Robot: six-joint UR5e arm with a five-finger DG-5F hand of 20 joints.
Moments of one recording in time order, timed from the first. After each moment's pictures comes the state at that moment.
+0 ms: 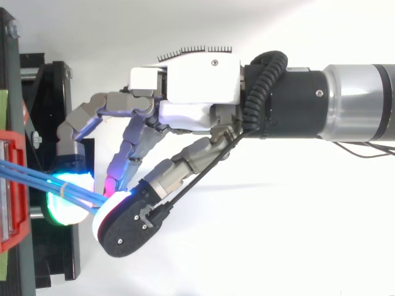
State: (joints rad) arm 0.10 -2.41 -0.95 -3.04 -1.49 0.13
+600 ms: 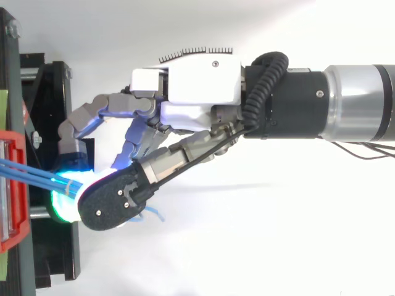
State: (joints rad) arm 0.10 -2.41 -0.95 -3.05 -1.49 0.13
